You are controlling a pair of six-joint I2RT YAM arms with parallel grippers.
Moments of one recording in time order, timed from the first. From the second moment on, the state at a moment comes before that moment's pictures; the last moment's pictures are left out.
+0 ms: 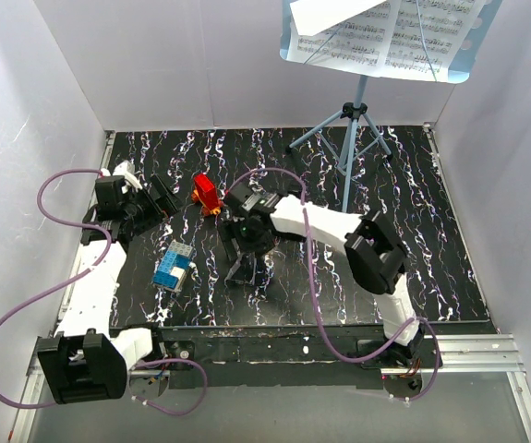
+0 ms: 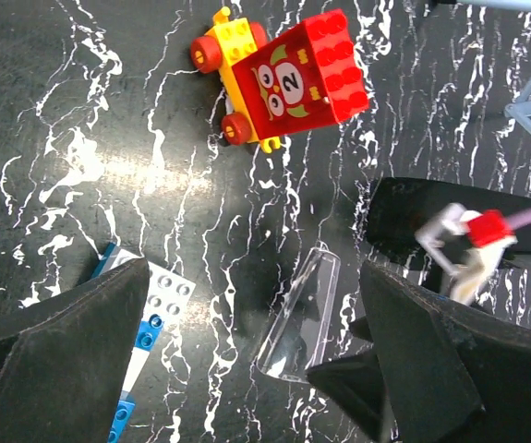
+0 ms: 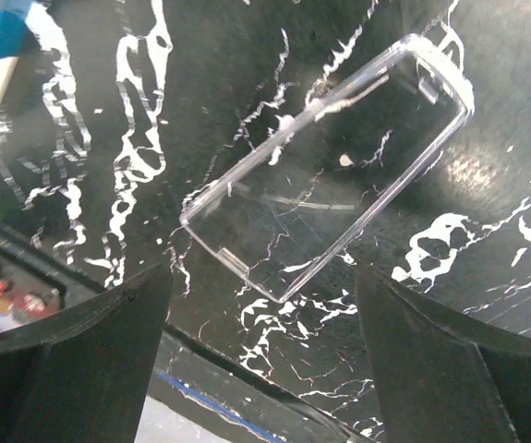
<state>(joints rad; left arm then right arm) 0.08 1.10 0.90 -0.47 0.29 -0.48 0.95 2.03 1.67 -0.79 -0.20 0.50</state>
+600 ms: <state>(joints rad) 0.08 1.03 0.82 -0.46 0.31 -0.49 0.98 2.24 1.83 -0.88 -0.02 0.65</state>
